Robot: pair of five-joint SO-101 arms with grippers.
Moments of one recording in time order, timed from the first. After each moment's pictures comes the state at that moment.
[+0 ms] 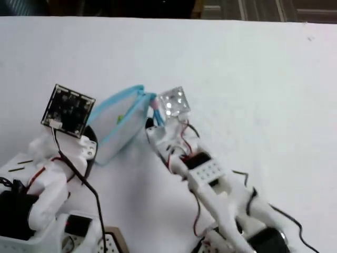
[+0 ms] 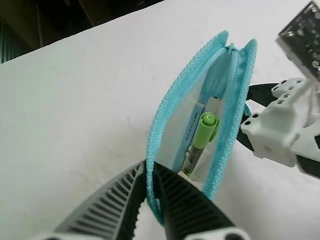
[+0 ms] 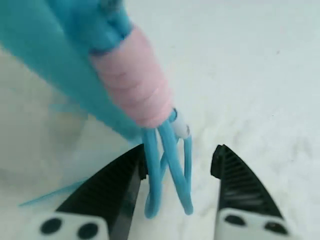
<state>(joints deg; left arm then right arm) 3.6 -59.6 18.2 94.9 -12.9 -34.1 -23.4 61.6 5.4 -4.2</state>
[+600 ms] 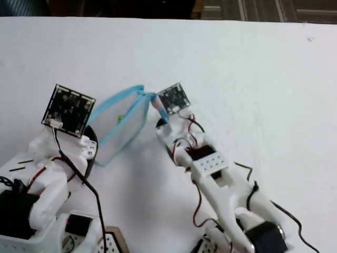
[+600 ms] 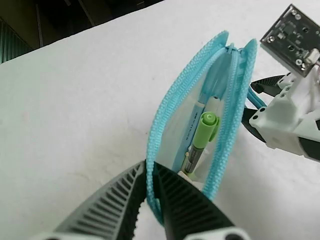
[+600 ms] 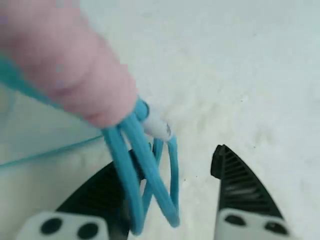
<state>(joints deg) 3.6 -59.5 18.2 94.8 -12.9 -29.2 -23.9 60.7 12.0 7.1</state>
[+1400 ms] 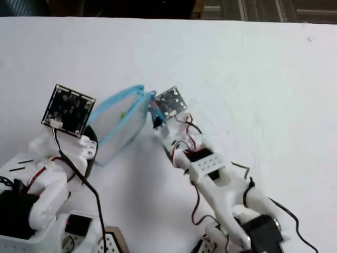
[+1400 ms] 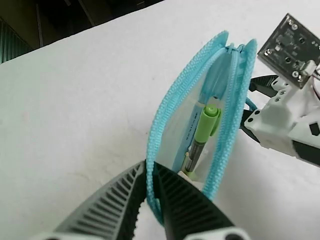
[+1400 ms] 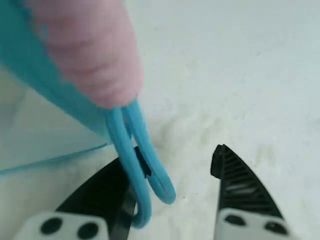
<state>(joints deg) 3.6 -59.5 18.2 94.8 -12.9 -29.1 -17.5 62.1 -0.4 9.0</state>
